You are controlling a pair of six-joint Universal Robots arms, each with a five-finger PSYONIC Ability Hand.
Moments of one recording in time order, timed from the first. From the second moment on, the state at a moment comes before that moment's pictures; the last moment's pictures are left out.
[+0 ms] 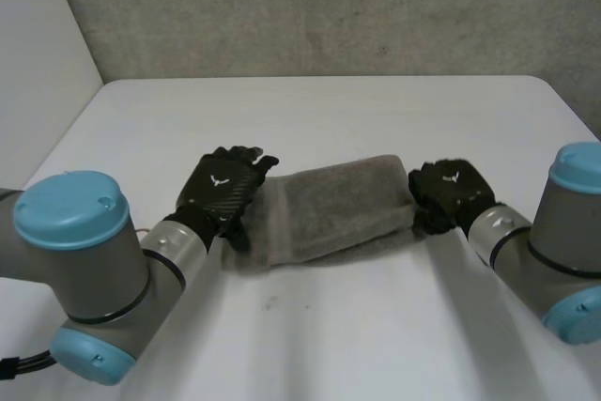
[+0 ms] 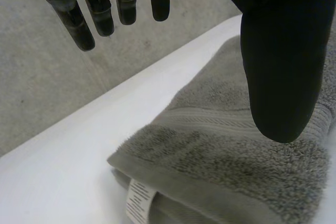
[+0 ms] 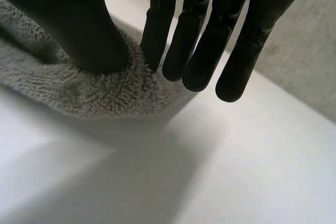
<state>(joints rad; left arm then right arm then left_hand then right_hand) 4.19 -1.96 -1.72 3.50 -1.46 3.36 1.85 -1.09 1.64 -0.25 1.31 2.80 0.17 0.17 0.17 0.17 0.03 1.02 1.17 1.19 1.19 0.93</state>
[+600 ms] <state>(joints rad) 4.47 -1.74 -1.84 3.45 -1.45 3.31 2.38 -0.81 1.22 -0.21 1.23 2.63 0.17 0.17 0.17 0.17 0.03 0.85 0.89 0.90 0.90 0.72</state>
